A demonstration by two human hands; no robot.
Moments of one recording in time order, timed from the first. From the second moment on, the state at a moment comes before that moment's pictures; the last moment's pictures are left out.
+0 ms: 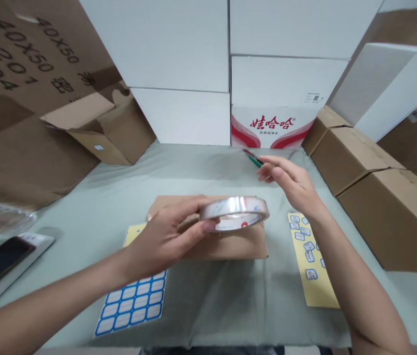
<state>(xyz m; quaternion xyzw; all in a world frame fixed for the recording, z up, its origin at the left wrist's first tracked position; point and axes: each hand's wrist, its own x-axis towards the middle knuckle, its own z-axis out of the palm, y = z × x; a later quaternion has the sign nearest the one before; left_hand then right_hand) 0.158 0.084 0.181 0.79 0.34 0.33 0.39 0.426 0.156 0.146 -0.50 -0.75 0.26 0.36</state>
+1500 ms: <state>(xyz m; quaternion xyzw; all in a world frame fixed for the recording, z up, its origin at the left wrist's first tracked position) 0.153 0.088 0.155 0.82 0.27 0.45 0.22 0.382 0.257 0.216 -0.24 -0.90 0.36 -0.03</state>
